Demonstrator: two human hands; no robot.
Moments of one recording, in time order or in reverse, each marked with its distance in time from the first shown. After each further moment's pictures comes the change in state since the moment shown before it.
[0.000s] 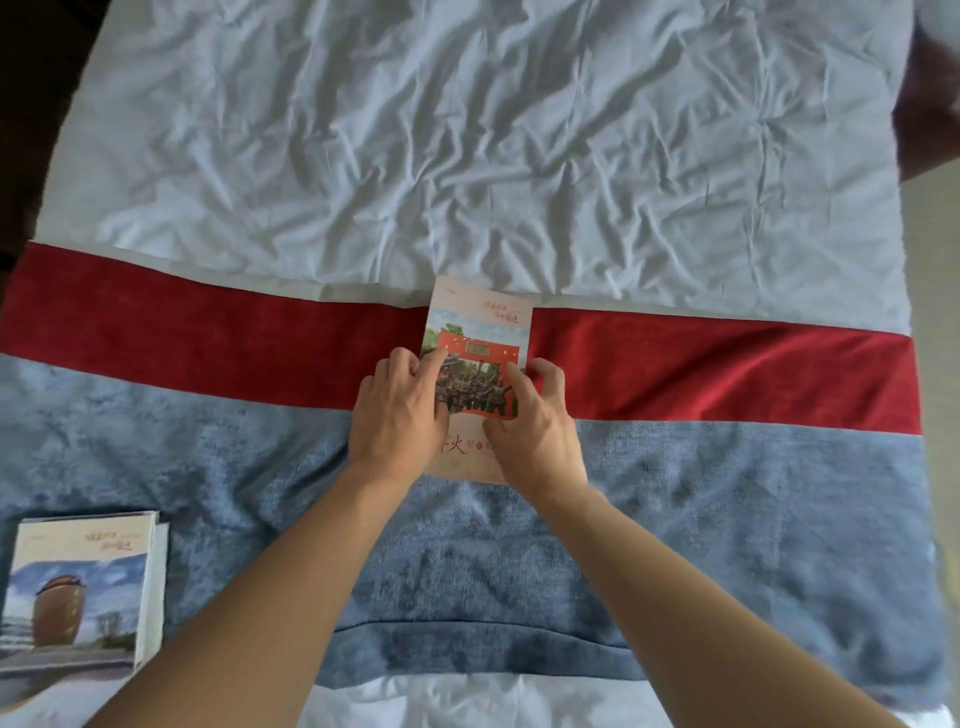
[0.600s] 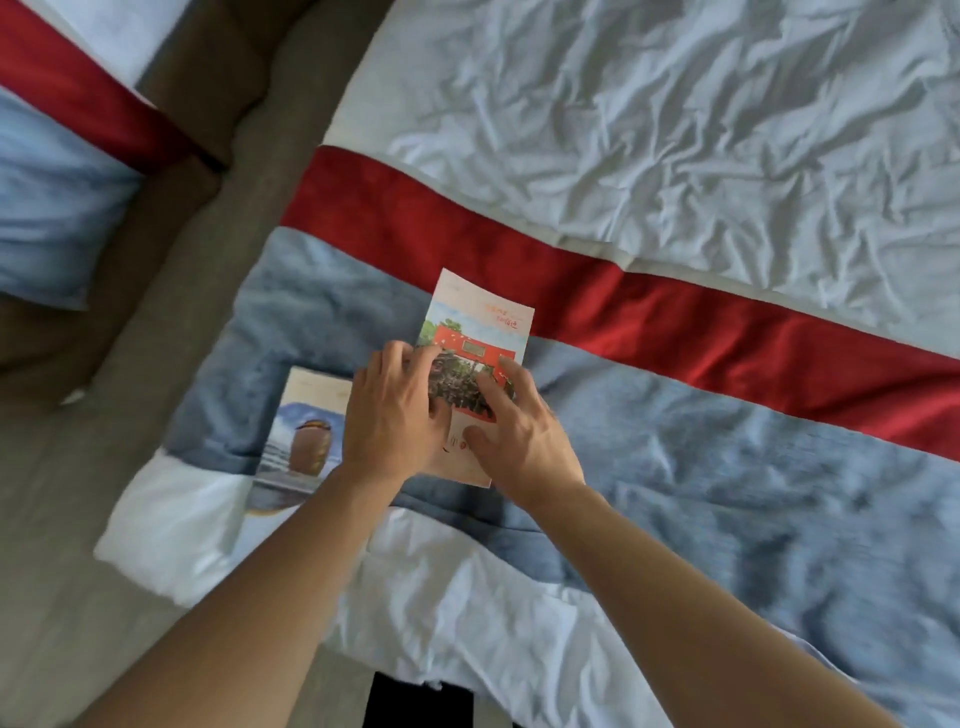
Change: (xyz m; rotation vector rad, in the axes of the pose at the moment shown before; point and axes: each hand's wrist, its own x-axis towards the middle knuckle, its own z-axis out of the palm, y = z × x) left_hand -0.166 -0.187 -0.073 -0.042 0.098 -0.270; right_hand -0.100 -0.168 0.147 -0.135 -0.256 -0.398
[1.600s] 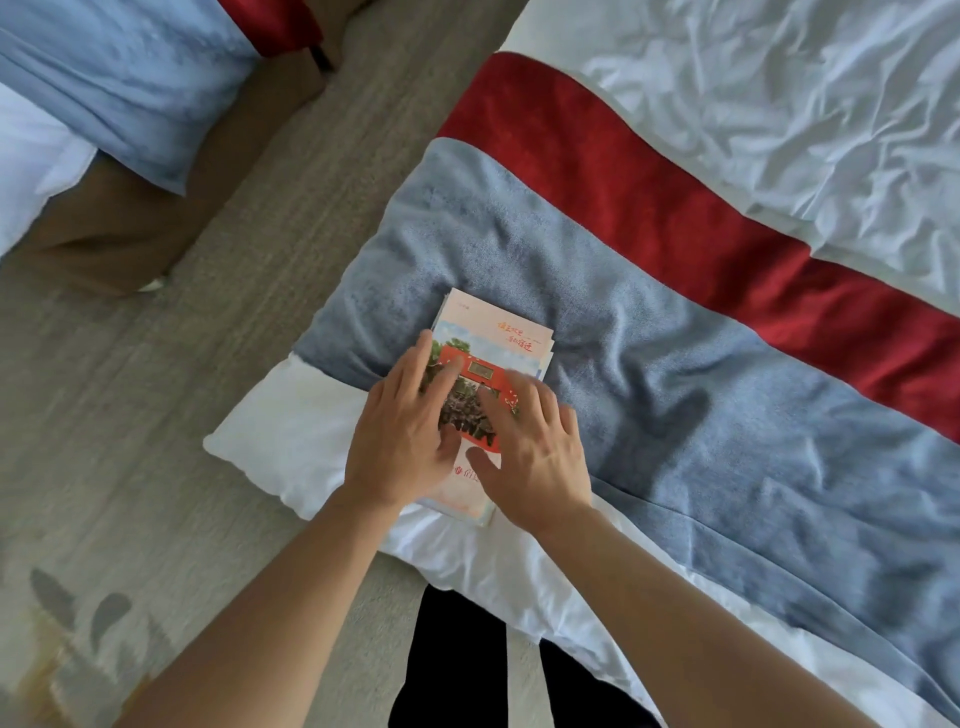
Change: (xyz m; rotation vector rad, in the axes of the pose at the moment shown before) left_hand -0.111 -0.149 0.006 -0.059 -0.142 -0.076; right_hand -0.024 -0.097 0.131 -0.370 -0.024 -0.164
